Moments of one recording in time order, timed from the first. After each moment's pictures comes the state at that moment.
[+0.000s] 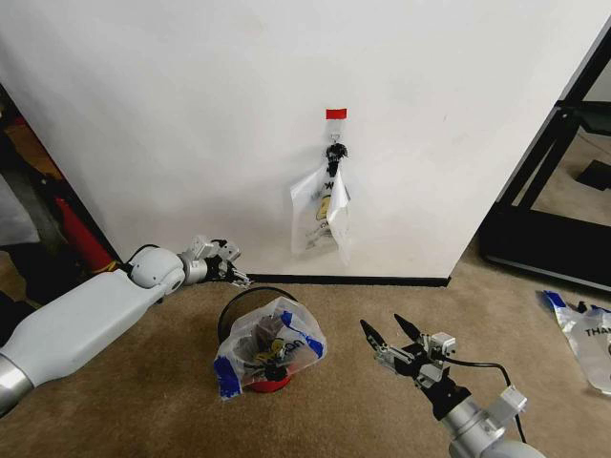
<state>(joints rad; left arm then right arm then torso) 0.30 -0.69 0.49 -1.37 -0.66 0.37 0.44 -1.72 0.92 0.41 2.19 0.87 0.12 -0.12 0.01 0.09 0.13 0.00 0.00</state>
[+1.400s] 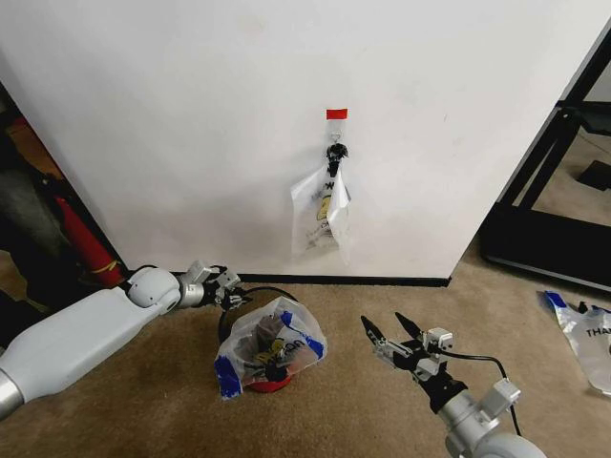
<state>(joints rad) 0.35 -0.67 0.56 -1.37 -0.67 0.35 0.49 -1.67 0.93 0.36 2.17 0.86 0.10 -0.05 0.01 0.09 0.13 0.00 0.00</state>
